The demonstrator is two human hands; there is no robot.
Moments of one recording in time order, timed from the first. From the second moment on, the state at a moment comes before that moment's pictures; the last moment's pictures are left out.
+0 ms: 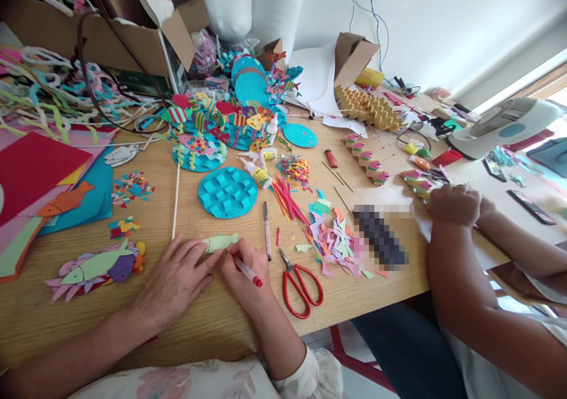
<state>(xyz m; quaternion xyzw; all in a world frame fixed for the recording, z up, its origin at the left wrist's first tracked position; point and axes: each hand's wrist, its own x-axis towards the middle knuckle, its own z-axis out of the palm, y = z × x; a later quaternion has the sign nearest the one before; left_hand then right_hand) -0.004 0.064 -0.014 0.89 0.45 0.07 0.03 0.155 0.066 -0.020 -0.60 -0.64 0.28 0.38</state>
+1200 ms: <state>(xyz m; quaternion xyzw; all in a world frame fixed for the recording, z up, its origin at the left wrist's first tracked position) -0.002 0.063 -0.014 0.89 0.45 0.07 0.02 0.155 0.066 -0.018 -0.62 -0.64 0.26 0.38</state>
